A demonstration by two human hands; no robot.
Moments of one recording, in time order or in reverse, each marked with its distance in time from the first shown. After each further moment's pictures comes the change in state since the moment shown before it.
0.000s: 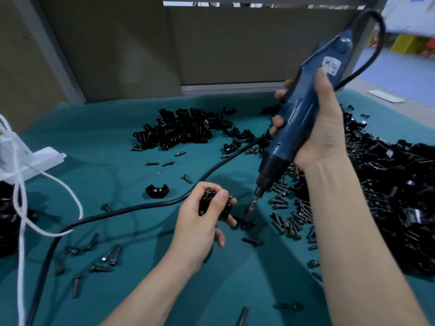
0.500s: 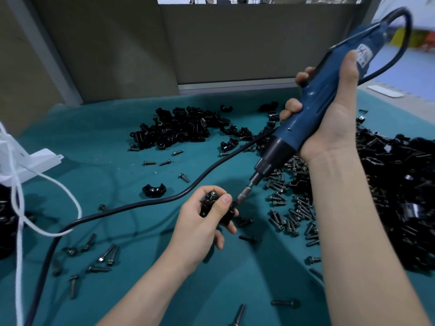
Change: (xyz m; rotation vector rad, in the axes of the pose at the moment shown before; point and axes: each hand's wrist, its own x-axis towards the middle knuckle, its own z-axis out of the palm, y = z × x) left_hand 0.000 -0.006 -0.001 0.006 -0.071 -0.024; right_hand -0.001 -0.010 -0.001 0.169 0.035 -0.090
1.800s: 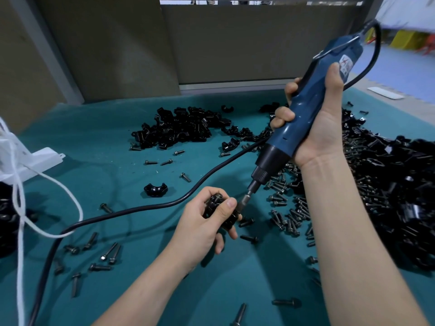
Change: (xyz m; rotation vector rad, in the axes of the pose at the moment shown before) left_hand 0.001 -0.002 -0.007 -0.004 -0.119 -0.022; right_hand 0.001 0.013 -0.001 0.083 -0.111 0.075
